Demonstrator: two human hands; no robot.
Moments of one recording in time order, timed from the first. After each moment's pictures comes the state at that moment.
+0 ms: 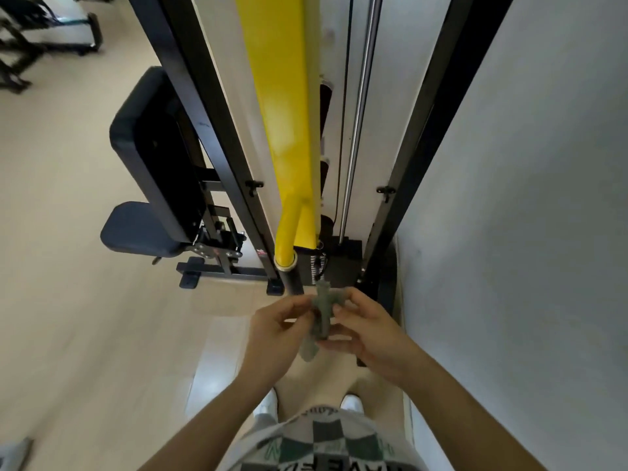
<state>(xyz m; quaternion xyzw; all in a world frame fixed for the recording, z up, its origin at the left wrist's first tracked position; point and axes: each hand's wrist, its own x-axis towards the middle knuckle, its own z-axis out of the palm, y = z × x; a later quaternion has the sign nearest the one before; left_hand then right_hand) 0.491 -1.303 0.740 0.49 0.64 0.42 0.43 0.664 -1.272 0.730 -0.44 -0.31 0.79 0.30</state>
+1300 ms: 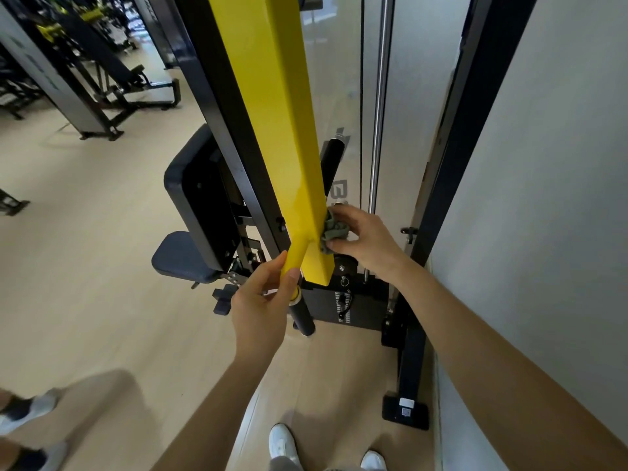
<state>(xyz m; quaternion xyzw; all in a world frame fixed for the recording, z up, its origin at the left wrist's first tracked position) 0.499 -1.247 0.788 0.47 0.69 0.52 0.19 0.662 -1.097 0.781 -0.35 -0.69 0.54 0.34</state>
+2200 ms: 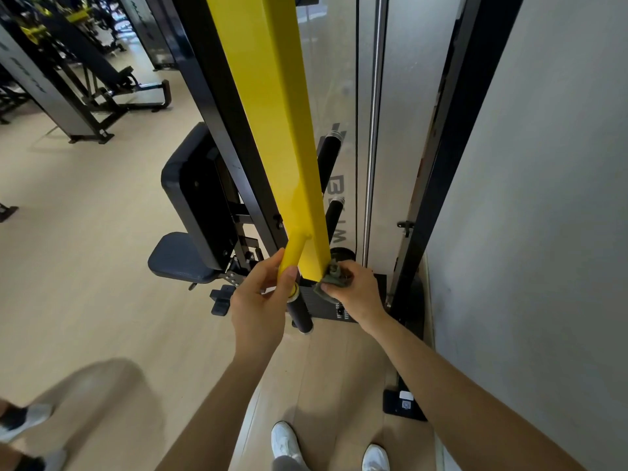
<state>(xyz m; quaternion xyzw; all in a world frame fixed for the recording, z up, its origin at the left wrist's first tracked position) 0.490 -1.256 0.783 0.47 0.68 0.52 0.20 0.635 -1.161 0.684 -0.53 -0.62 0.45 0.36</state>
